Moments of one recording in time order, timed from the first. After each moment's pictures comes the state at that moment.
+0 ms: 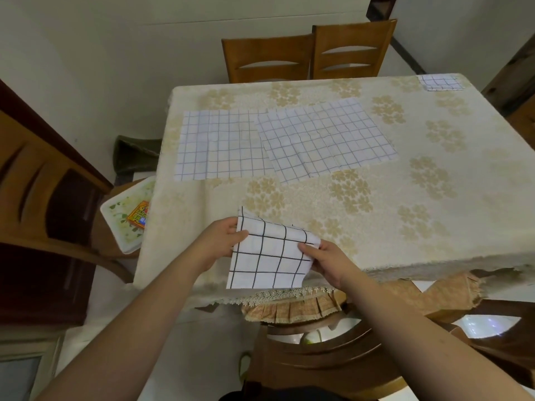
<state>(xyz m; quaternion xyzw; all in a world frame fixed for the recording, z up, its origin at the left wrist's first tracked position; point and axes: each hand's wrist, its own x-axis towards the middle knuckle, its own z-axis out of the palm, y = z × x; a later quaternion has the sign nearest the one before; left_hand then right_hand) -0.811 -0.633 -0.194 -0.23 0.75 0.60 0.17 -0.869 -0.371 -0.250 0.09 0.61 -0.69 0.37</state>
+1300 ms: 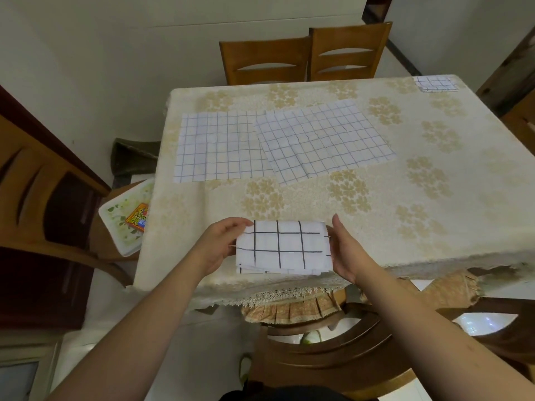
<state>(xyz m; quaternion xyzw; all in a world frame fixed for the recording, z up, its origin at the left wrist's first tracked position) -0.805 -0.628 -0.197 -0.22 0.62 0.75 0.11 -0.879 -0.354 -0.214 0.12 0.54 -0.74 0.38</state>
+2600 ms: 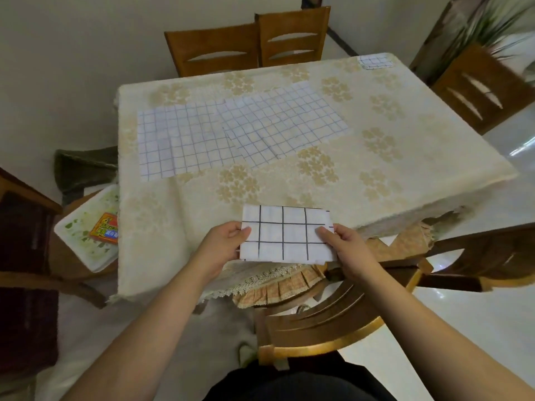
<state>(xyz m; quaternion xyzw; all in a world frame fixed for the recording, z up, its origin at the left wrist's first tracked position) -0.770 -0.600 -0.203 -0.18 0.67 0.70 0.17 -0.784 -0.328 -0.190 0.13 0.69 -0.68 0.22</state>
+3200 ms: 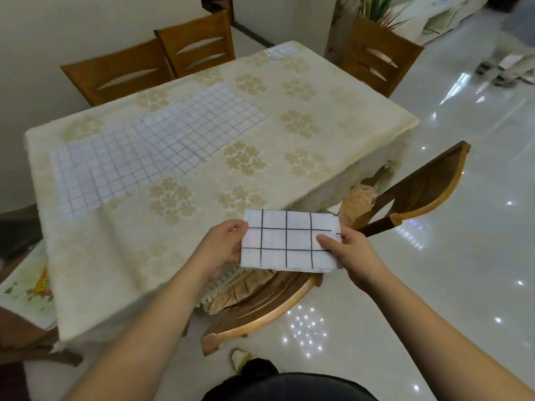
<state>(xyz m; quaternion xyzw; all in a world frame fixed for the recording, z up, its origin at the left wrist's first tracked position) -0.751 -0.457 -0.167 -0.09 0.70 0.66 0.27 -0.682 -0.192 -0.179 0.19 0.72 -0.66 0.11</state>
